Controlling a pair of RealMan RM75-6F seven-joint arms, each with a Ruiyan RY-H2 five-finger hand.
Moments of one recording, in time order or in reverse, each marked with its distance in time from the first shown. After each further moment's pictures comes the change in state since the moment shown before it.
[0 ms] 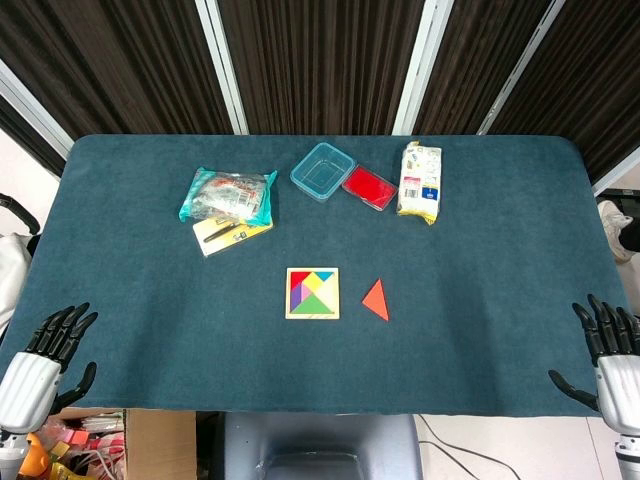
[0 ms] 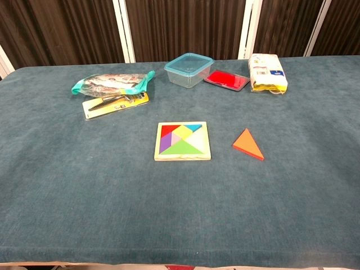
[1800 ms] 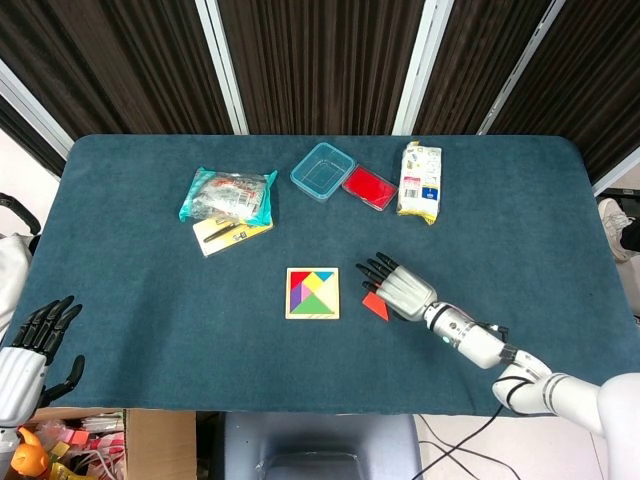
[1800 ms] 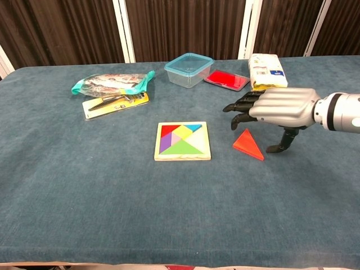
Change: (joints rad) left arm -0.004 0.012 -0.021 0.020 -0.056 -0.016 -0.084; right arm 0.803 -0.362 0.074 0.435 -0.100 -0.920 -0.129
